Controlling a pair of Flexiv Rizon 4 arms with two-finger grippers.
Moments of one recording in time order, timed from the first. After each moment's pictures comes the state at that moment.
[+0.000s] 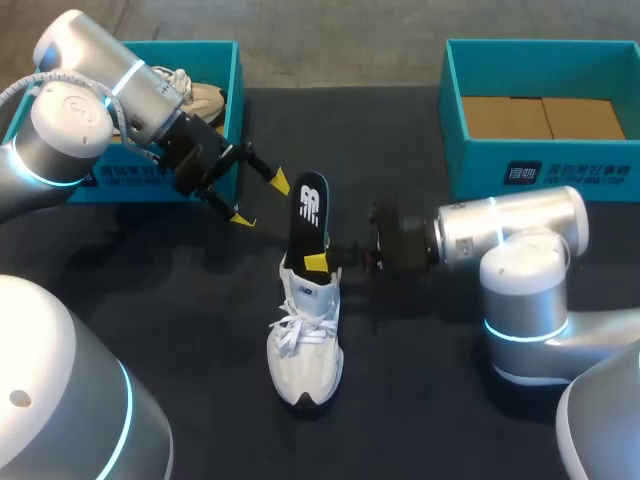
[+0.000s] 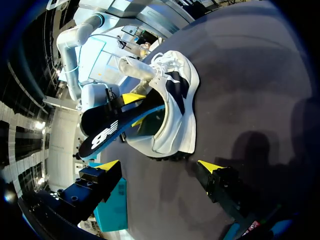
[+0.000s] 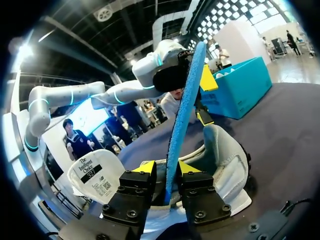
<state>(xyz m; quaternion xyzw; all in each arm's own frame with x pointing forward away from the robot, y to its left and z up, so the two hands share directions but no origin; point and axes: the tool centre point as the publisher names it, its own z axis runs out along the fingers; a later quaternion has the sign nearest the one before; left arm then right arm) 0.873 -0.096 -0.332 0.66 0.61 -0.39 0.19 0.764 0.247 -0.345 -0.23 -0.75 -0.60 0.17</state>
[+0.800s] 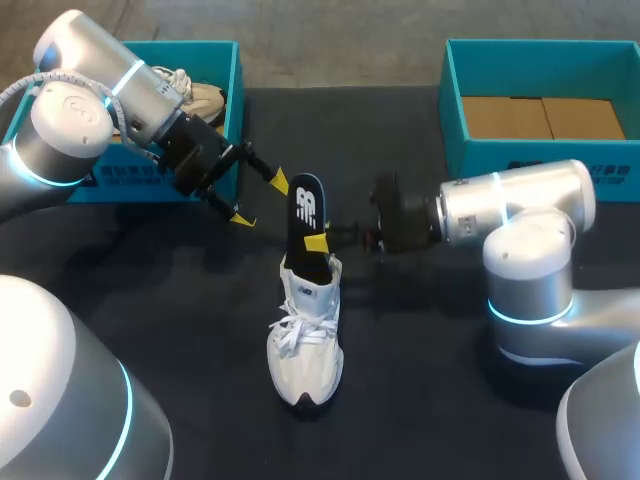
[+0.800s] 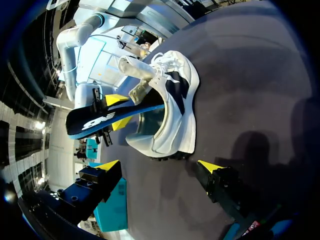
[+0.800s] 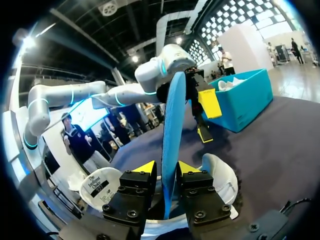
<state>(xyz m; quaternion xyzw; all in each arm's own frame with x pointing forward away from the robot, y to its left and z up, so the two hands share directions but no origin) 0.873 -0.096 -0.332 0.66 0.61 -0.39 0.19 0.779 0.245 -0.314 -0.21 -0.76 -0.60 0.14</state>
